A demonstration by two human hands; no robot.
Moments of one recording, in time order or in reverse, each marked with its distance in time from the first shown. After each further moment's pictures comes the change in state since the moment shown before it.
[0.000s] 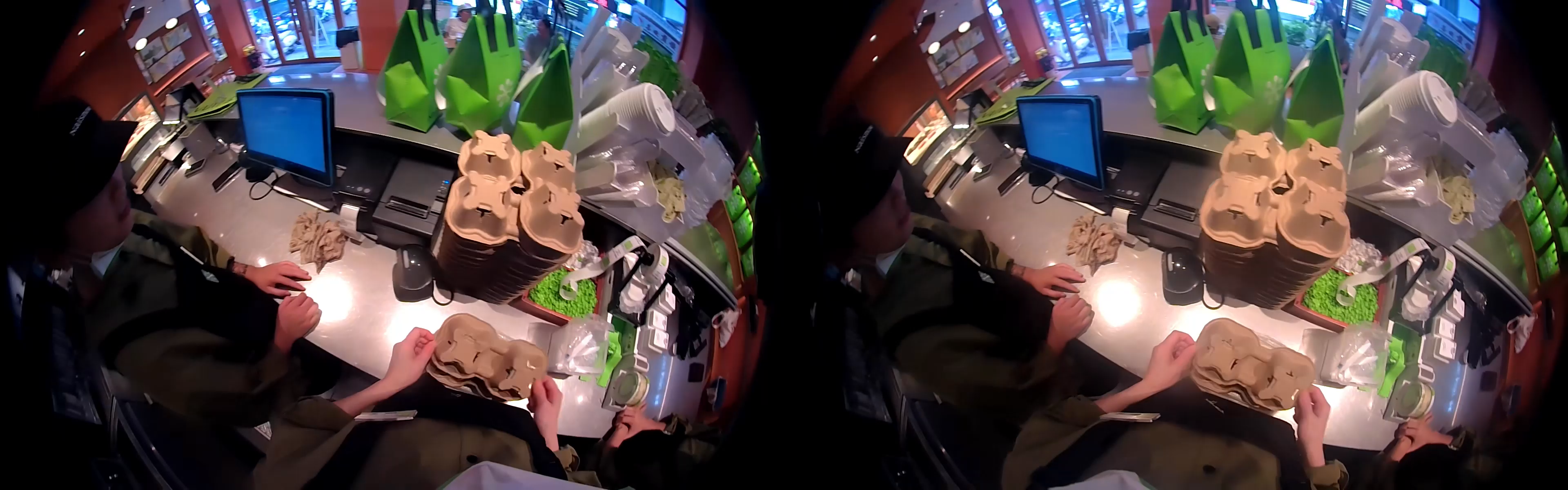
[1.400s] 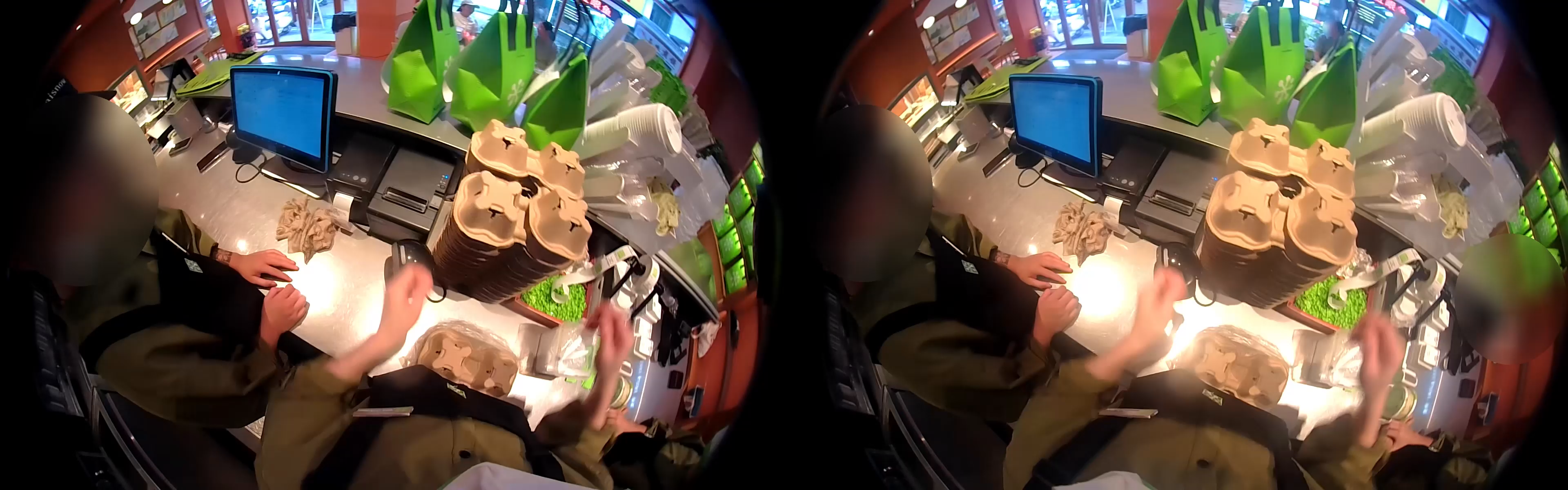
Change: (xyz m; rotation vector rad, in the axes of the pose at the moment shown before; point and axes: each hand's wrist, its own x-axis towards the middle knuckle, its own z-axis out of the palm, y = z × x) left_hand 0.074 0.072 -0.025 -0.066 0.132 0.266; right_hand 0.054 -0.163 0.010 -0.502 -0.015 -0.880
